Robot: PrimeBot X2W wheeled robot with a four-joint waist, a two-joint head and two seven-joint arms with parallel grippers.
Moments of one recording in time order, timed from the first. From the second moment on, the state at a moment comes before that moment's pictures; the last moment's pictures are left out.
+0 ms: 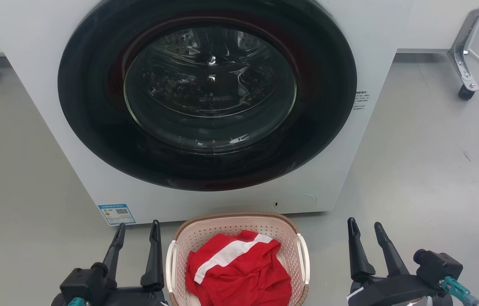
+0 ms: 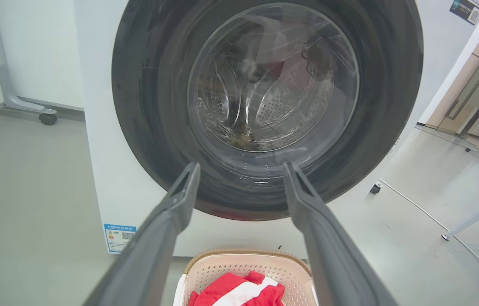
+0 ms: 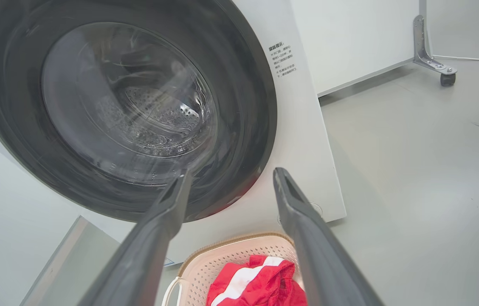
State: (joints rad) left arm 0.01 0.06 -0.19 0.07 -0.42 0.06 -0.17; right arm -0.07 -0.04 0.27 0.17 0.55 -0.07 -0.17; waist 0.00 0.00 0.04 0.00
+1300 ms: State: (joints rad) left arm 0.09 0.06 -0.19 0.00 -0.14 0.12 -0.25; right arm -0.03 -0.05 0.32 0.09 0.25 -0.13 -0.25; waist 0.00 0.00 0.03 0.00
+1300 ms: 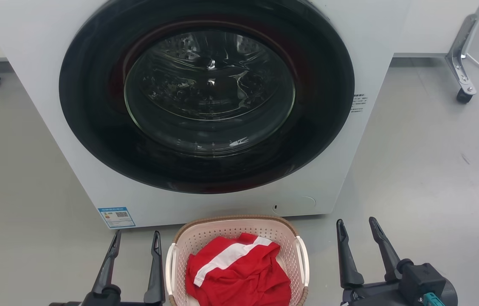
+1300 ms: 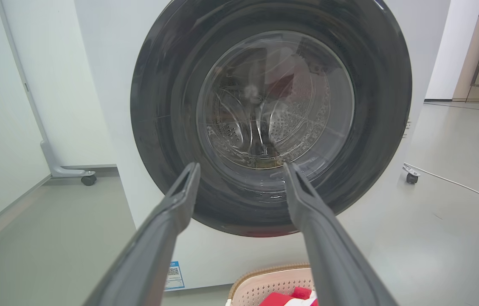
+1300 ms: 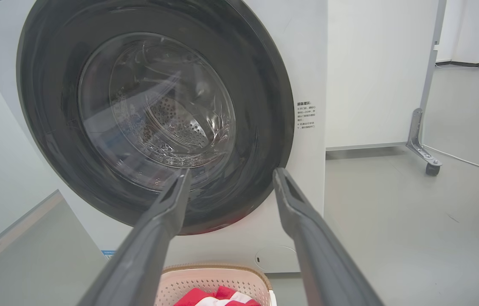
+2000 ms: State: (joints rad) left arm 0.09 0.06 -0.19 -0.02 -0.14 0.12 -0.25; right arm -0.03 -0.05 0.32 0.07 0.25 -0.13 -0.25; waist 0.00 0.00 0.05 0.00
